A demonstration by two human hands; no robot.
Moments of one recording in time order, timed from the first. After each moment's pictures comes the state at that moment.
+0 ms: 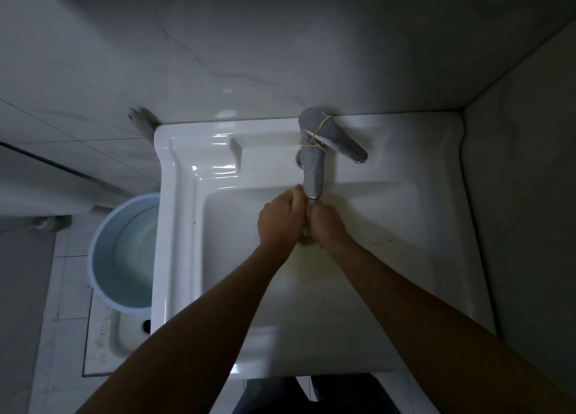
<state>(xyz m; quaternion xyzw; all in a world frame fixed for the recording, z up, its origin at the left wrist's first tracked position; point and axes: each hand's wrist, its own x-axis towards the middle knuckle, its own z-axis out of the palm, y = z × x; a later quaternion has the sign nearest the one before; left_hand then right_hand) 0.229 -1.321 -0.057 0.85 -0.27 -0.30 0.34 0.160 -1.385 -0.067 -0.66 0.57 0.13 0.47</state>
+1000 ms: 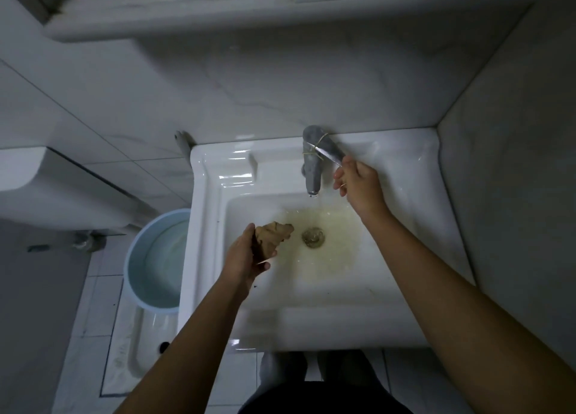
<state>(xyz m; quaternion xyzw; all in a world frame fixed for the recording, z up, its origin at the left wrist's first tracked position) 0.238 -1.196 0.015 0.70 0.04 -0.50 0.51 0.114 -1.413 0.036 -0.57 0.52 -0.26 0.58</state>
